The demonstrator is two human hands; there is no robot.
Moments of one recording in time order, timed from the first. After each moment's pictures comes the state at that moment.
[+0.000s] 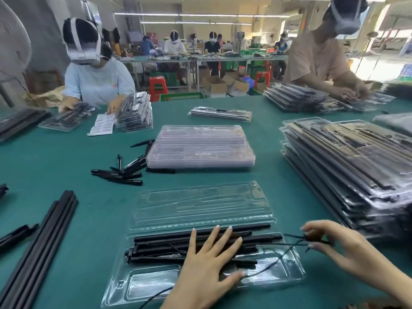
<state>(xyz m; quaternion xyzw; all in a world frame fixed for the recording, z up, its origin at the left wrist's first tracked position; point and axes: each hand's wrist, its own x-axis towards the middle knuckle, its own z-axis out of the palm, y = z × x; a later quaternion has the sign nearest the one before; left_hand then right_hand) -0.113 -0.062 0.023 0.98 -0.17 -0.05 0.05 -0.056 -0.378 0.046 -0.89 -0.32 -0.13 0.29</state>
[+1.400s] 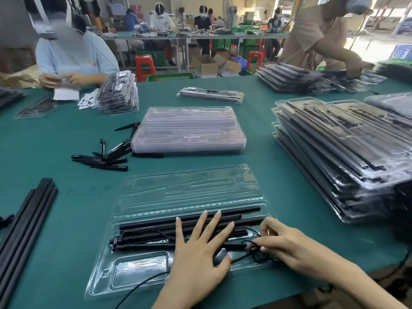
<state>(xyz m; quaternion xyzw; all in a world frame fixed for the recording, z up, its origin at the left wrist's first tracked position) -0.114 -0.075 0.011 0.99 -0.13 0.00 0.11 -0.064 -0.317 0.028 -0.88 -0.41 0.04 0.24</state>
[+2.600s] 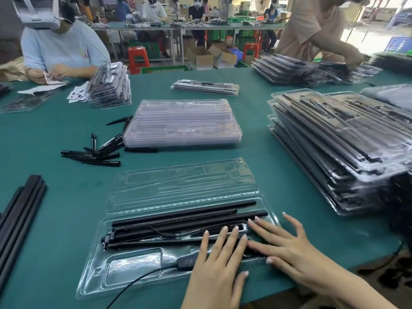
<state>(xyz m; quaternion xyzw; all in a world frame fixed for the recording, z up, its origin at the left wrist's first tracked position) -0.144 -0.108 0.006 0.97 -0.22 0.07 0.06 -0.088 -0.330 0.007 -0.91 -0.39 -0.05 0.09</state>
